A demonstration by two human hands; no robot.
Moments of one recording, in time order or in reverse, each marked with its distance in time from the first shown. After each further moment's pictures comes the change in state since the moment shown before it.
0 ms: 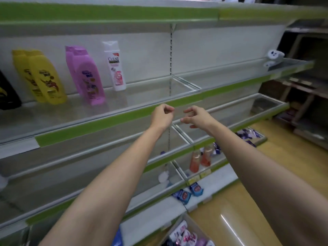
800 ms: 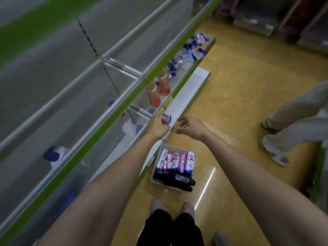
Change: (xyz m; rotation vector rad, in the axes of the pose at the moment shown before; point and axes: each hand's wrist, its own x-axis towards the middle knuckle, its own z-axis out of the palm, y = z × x) left_hand -0.076 -0.208 0.162 0.371 -0.784 -0.257; right_hand -0.098 0.251 0.050 -0.129 0.074 0.586
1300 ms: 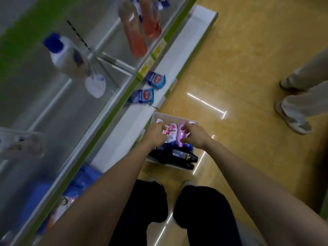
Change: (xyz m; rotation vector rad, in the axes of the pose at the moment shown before) left_hand 0.077 -0.199 0.159 0.402 -0.274 -0.003; right_hand 0.091 0.229 0.158 -0.220 -0.181 0.153
